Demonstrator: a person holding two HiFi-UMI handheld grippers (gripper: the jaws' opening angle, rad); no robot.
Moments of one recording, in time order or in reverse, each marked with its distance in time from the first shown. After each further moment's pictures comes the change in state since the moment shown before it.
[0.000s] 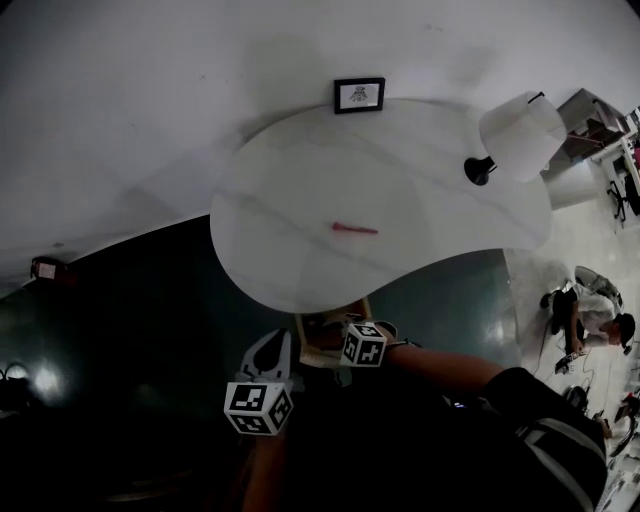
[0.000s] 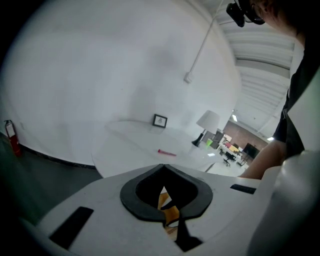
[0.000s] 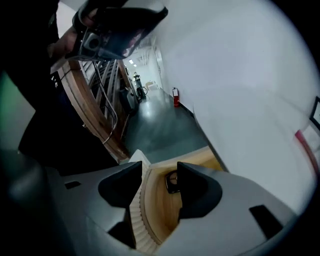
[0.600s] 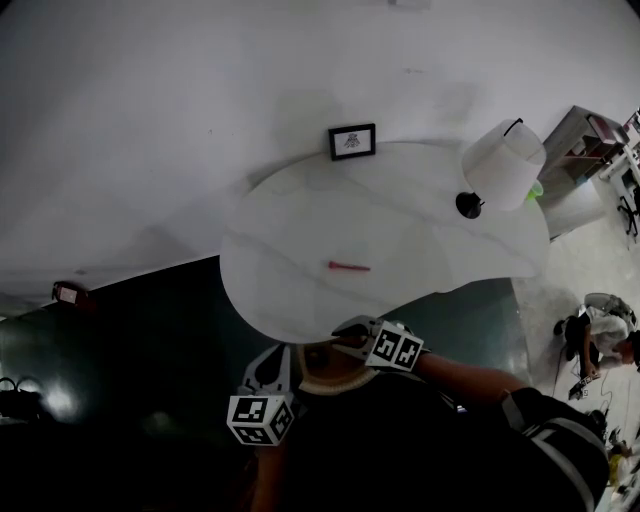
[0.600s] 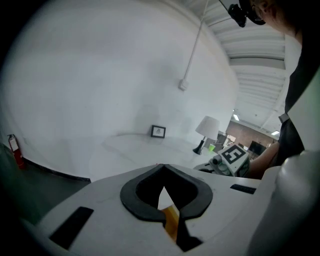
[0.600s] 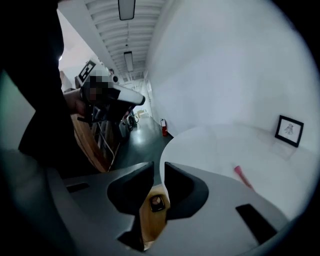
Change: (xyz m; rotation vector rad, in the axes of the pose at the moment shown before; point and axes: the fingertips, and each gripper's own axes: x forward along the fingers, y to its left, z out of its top) left arm 0.000 -0.034 0.049 0.073 -0.091 0.054; right arm -0.152 -0.052 0.059 0.072 -0.339 -0.124
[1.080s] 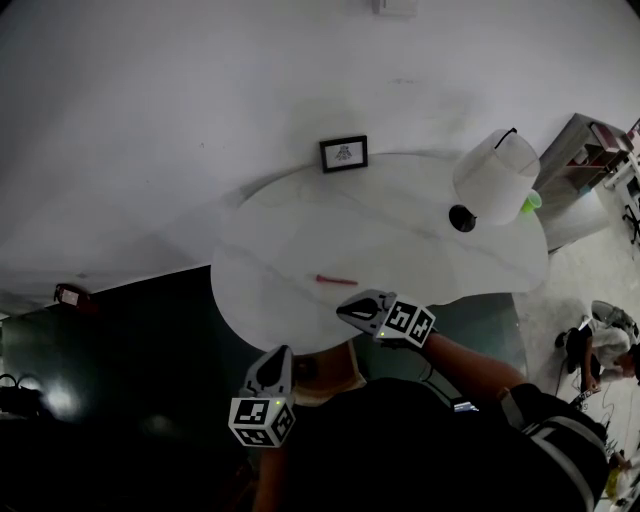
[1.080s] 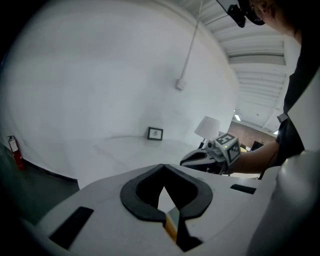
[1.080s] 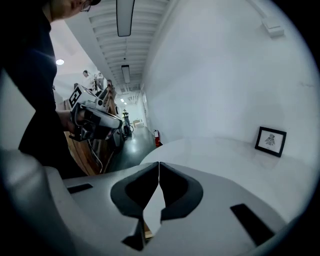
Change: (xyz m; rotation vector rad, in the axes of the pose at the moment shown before) left arm 0.036 -0.037 0.013 0.009 -0.027 0.024; right arm -0.070 -0.093 0.020 -0.009 -0.130 -0.060
